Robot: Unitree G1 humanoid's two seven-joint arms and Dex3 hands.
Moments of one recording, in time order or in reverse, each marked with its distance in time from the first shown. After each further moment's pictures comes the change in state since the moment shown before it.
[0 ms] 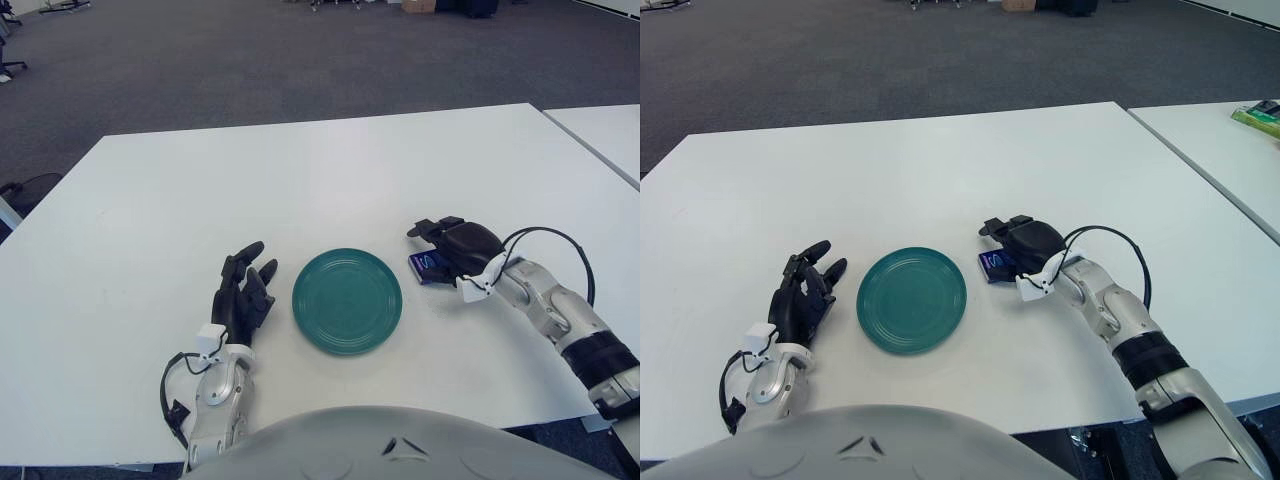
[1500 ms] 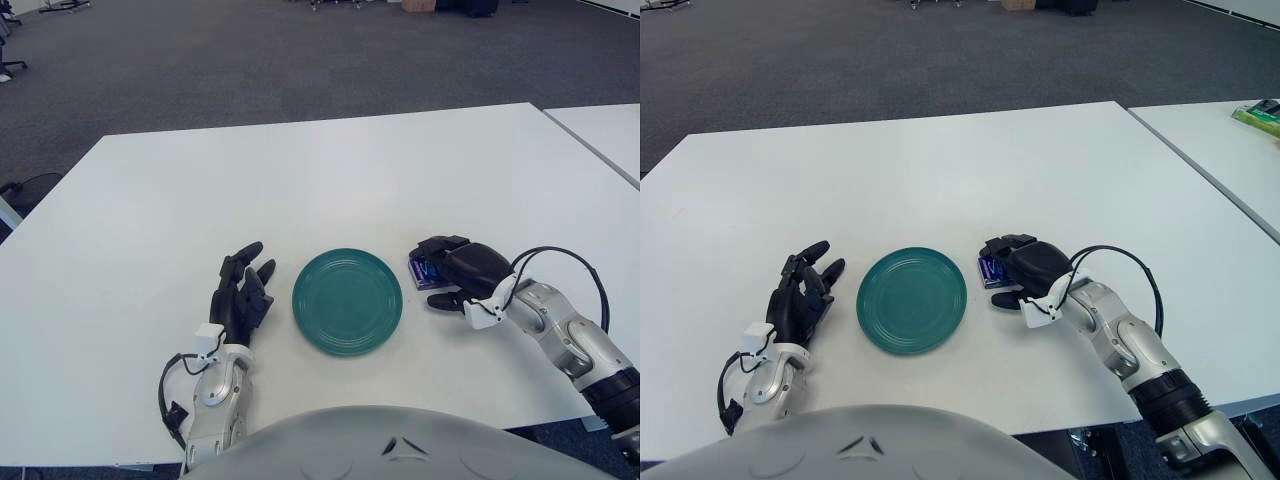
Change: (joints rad) left arm 0.001 0.000 -0.005 -0.015 0.000 0.019 -0.002; right arm 0.158 -0.040 -0.061 -0.221 0.048 0.021 0.123
